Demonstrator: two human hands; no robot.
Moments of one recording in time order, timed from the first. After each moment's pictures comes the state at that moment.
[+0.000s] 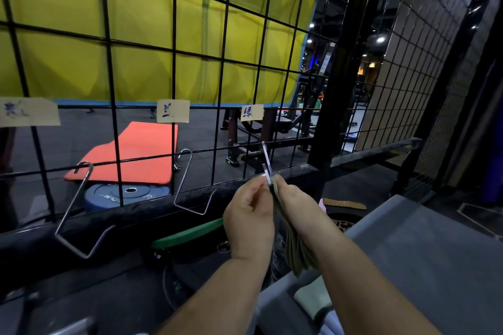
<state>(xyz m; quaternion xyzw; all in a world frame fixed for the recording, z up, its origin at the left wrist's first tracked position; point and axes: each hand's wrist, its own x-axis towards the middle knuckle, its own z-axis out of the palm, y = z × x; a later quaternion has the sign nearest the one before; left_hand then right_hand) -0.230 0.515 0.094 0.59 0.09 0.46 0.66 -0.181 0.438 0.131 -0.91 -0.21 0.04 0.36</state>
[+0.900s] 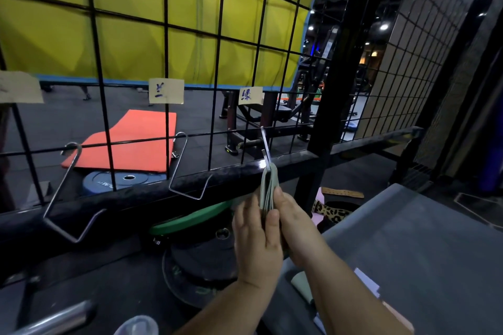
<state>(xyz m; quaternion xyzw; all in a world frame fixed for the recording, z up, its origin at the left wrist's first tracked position) -0.226 0.496 0.027 0.71 0.09 0.45 0.53 -0.183 0.432 0.063 -0.71 -0.19 0.12 0.67</state>
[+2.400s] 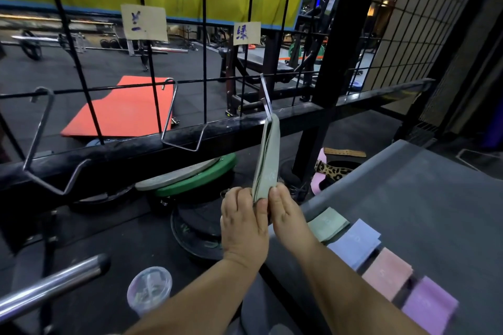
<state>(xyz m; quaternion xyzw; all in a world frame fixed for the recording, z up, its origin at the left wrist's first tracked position) -0.244 0.510 -0.036 0.85 0.18 0.33 0.37 -0.190 0.428 -0.030 -0.75 -0.28 0.03 0.60</state>
